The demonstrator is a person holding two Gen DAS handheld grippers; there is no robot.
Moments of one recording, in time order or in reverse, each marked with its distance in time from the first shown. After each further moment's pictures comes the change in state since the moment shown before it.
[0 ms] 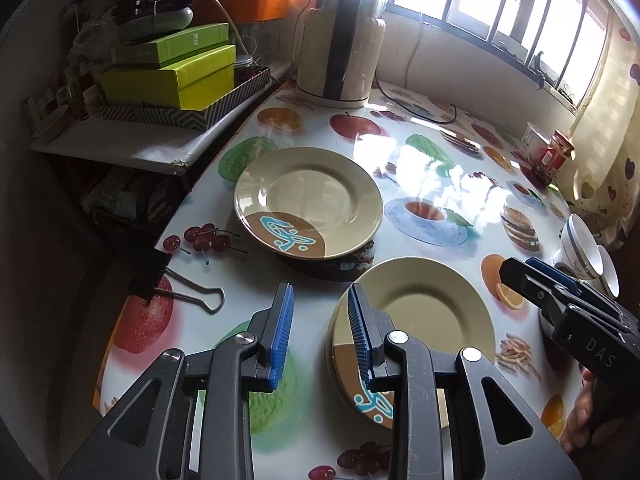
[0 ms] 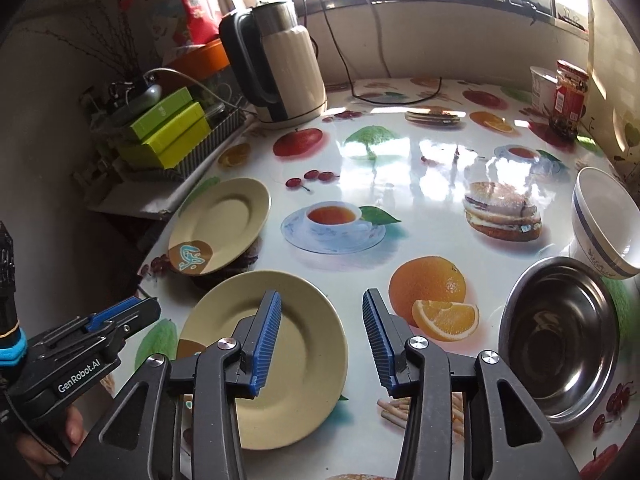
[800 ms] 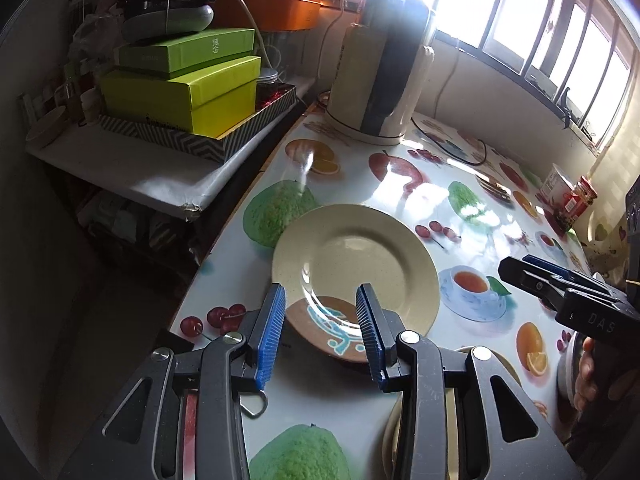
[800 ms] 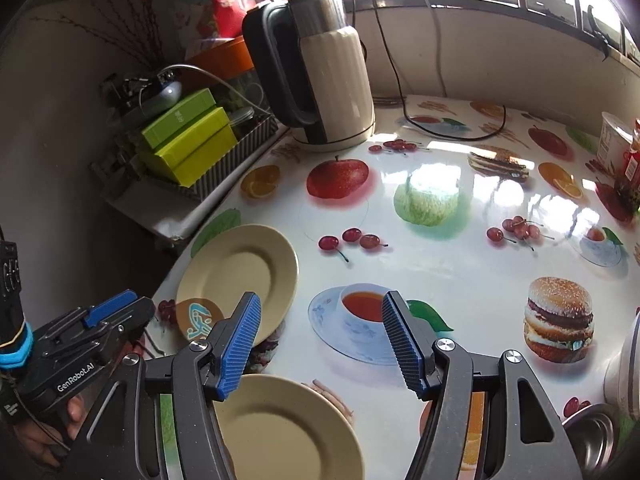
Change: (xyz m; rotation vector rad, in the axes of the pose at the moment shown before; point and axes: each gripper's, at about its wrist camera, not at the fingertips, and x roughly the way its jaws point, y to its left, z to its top) left arm 0.046 0.050 0.060 -0.066 -0.026 -0.014; right arm 0.074 0.007 0.083 -0.090 0.069 0.089
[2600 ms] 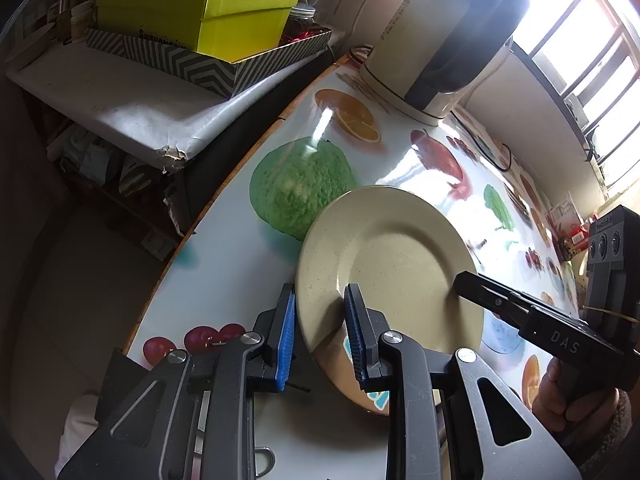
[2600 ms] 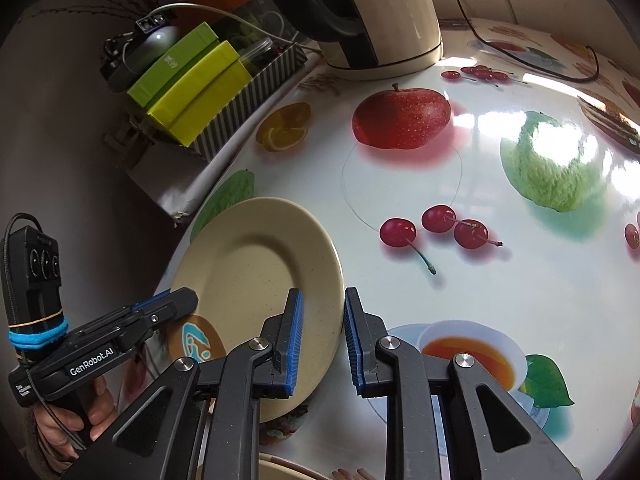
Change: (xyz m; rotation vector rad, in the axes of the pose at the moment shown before) left arm 0.069 0.045 0.008 -0.179 0.150 -0.110; right arm 0.106 0.009 0.020 0.032 0.195 0.189
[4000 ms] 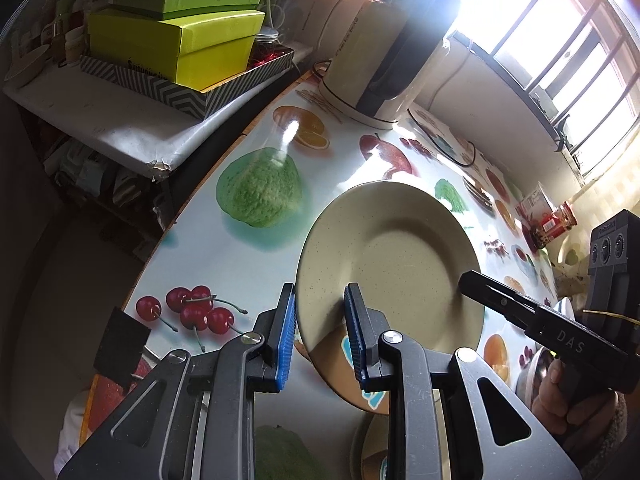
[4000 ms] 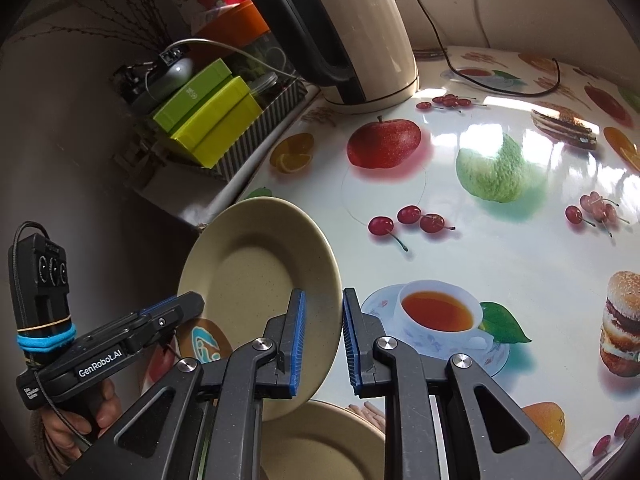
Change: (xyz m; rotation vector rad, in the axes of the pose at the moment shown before) left arm -0.045 -0.032 -0.015 0.048 -0.035 -0.045; right arm -0.066 0.007 -0.025 0.027 -0.092 -0.010
